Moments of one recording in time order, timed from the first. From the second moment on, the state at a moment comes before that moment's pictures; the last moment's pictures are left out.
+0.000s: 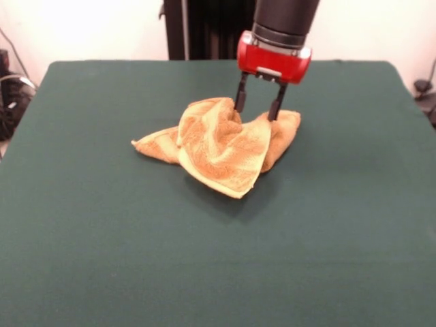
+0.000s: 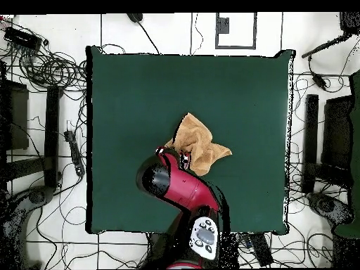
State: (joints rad) arm 0.11 -0.54 -0.26 1.89 0.40 0.06 1.57
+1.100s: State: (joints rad) arm 0.12 -0.55 -0.25 1.90 0.40 0.06 1.57
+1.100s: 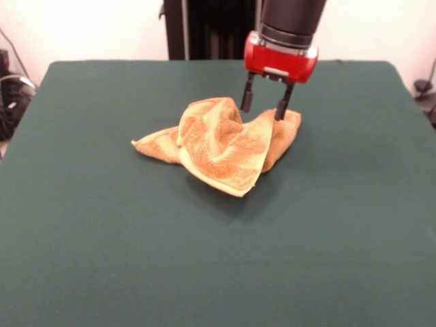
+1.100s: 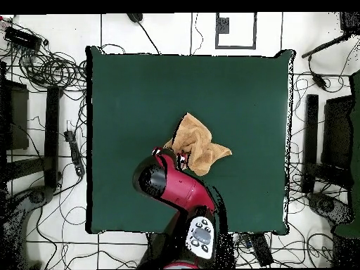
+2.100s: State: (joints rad) arm 0.15 -0.43 -0.23 1.88 0.43 -0.02 1.57
